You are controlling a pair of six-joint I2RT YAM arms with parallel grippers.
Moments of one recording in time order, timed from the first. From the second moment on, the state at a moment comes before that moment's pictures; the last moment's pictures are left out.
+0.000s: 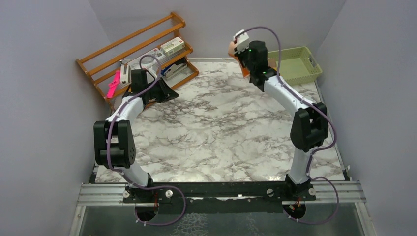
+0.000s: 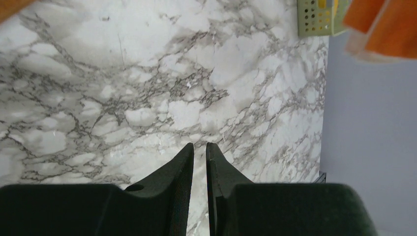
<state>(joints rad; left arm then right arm) 0.03 1.64 1.13 -0.16 0.67 -0.56 0.43 1.91 1.57 0.10 0.16 -0.43</state>
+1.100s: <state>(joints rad) -0.04 1.67 1.04 -0.29 0.69 -0.43 0.06 2.30 1.70 0.67 0.48 -0.80</state>
